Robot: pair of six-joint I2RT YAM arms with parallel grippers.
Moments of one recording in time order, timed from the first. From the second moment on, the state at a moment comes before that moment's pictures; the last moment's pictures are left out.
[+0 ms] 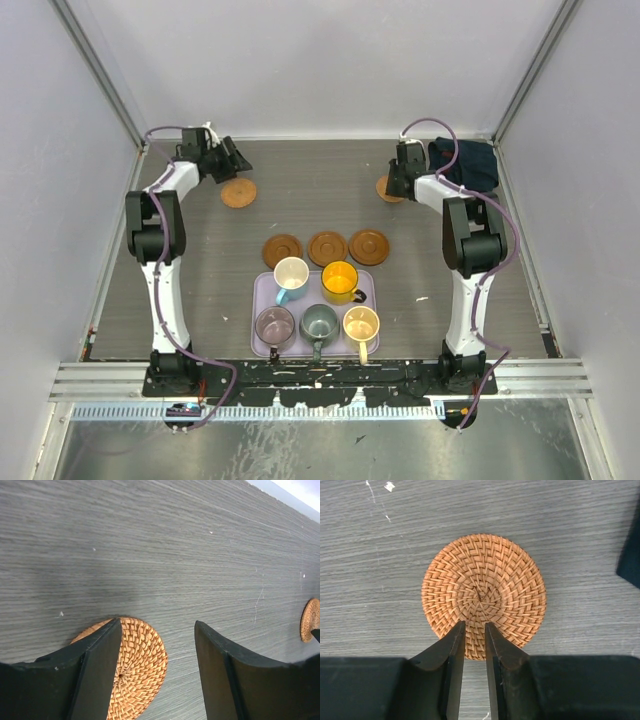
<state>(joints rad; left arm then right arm) 0.01 2.35 1.89 -0.25 0.41 -0.48 0.17 2.13 1.49 -0.14 0.10 0.26</state>
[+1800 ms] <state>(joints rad) -0.34 1.71 0.96 -0.03 0.39 -0.30 0.43 1.64 0.91 -0.16 0.07 0.23</state>
